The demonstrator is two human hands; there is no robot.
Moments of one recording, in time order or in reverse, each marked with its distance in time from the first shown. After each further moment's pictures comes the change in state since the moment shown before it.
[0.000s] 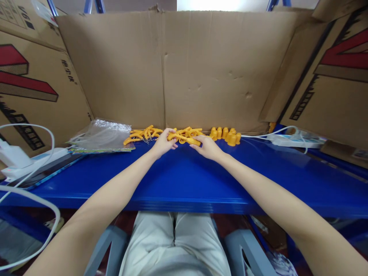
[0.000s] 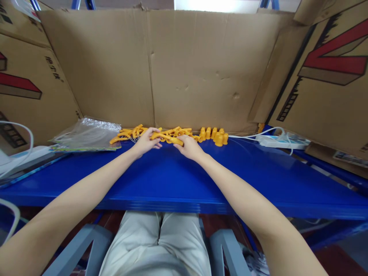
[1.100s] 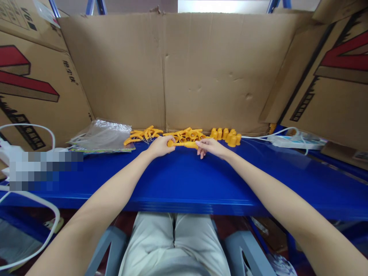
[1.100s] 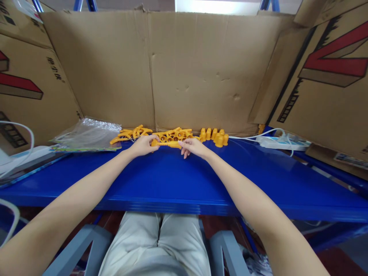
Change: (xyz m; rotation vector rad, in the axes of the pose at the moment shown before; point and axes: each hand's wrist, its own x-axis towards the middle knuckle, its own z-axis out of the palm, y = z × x) left_hand 0.005 -0.006 -0.026 0.827 -0.205 0.269; right_hand -0.003 0.019 -0.014 0.693 -0.306 0.332
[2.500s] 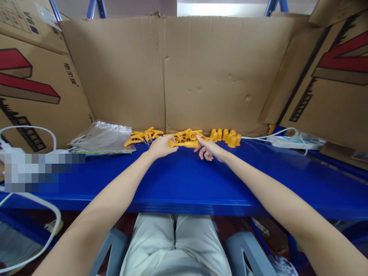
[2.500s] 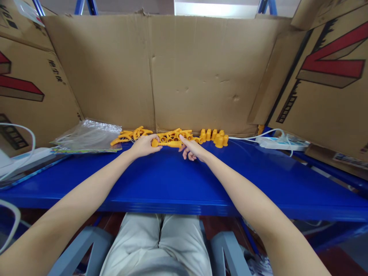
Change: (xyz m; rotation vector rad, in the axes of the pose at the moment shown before) left_hand -0.002 0.012 -0.004 0.218 0.031 -0.051; right_hand -0.005 -0.021 0.014 0.087 0.081 0.322
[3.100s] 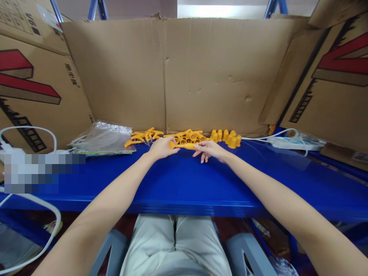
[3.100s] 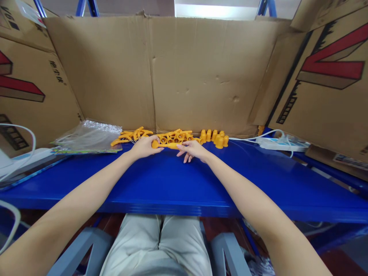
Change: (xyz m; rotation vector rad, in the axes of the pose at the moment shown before) left_hand -0.002 0.002 -0.001 0.031 -0.019 0.000; right_hand 0.000 0.006 -0.003 0.093 -0.061 -0.100
